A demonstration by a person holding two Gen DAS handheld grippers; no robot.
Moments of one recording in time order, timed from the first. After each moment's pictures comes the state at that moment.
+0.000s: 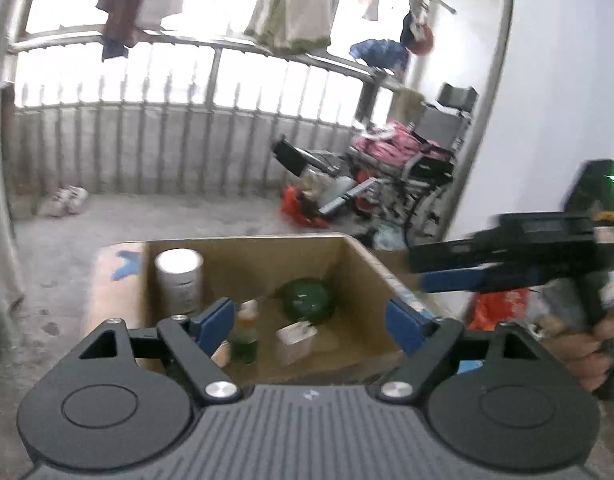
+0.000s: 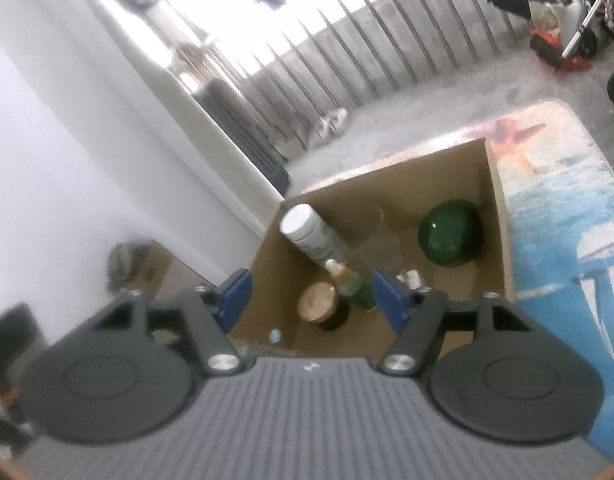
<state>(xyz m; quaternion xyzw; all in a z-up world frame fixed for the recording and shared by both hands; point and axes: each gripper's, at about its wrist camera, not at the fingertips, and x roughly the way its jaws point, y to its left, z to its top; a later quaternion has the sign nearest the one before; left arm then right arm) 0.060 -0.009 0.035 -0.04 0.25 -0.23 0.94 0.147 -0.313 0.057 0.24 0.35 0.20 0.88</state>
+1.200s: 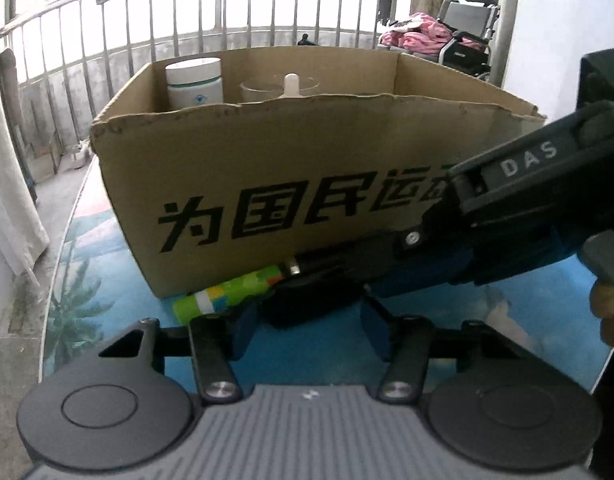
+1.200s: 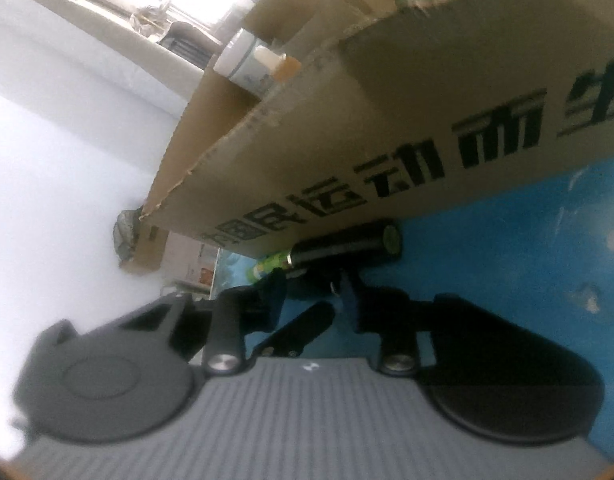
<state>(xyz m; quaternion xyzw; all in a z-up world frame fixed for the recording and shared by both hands) 0.084 -0.029 -0.139 0.06 0.35 -0.20 0.91 0.152 -0.234 -0.133 0.34 0.46 0.21 0.80</state>
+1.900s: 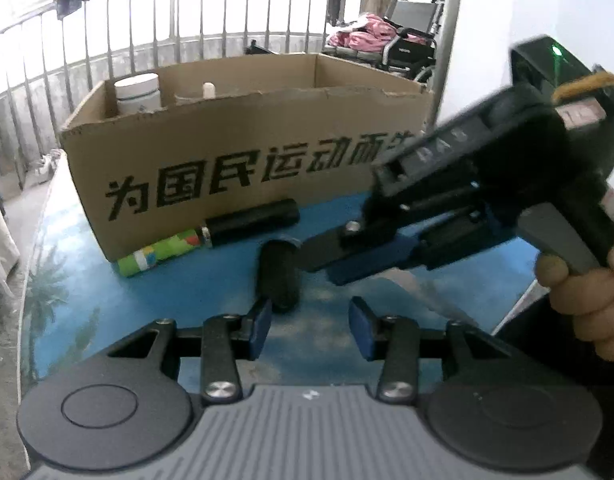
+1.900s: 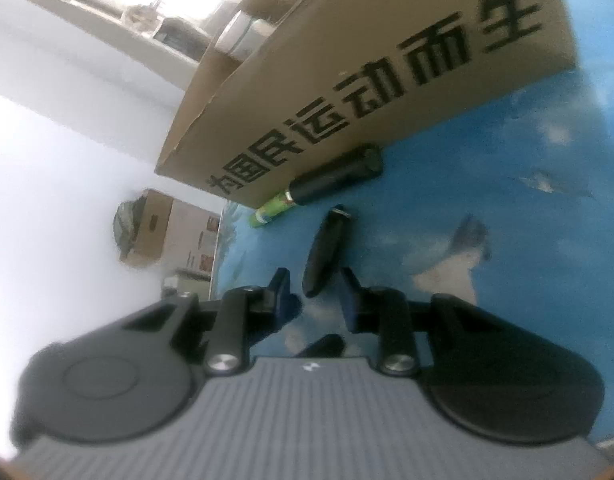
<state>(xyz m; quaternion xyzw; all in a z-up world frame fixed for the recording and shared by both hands) 0.015 -0.047 -0.123 0.07 0.34 -0.26 0.90 0.094 -0.243 -0.124 0.34 0.47 0.19 0.79</state>
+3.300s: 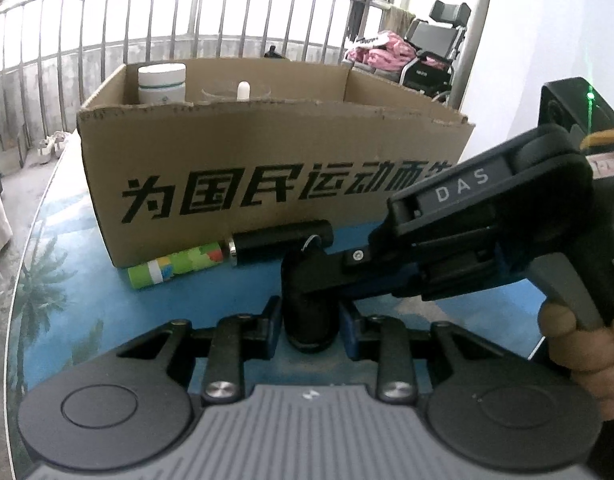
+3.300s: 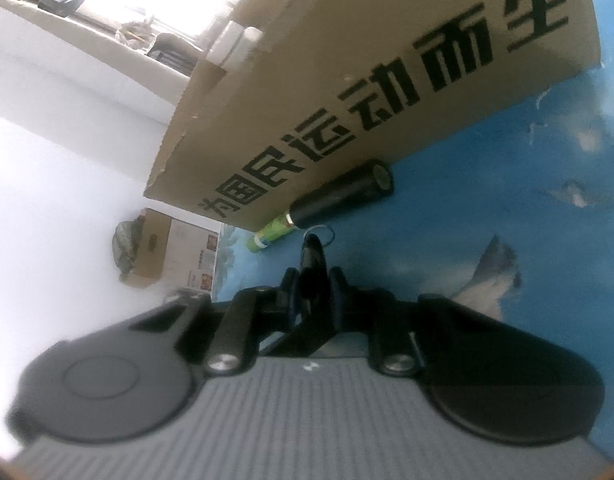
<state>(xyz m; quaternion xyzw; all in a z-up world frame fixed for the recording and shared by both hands) 0.047 -0.032 -0.128 0.01 0.34 -0.26 0.91 0.119 -0.224 -0.140 0.36 0.45 0.18 0.80</state>
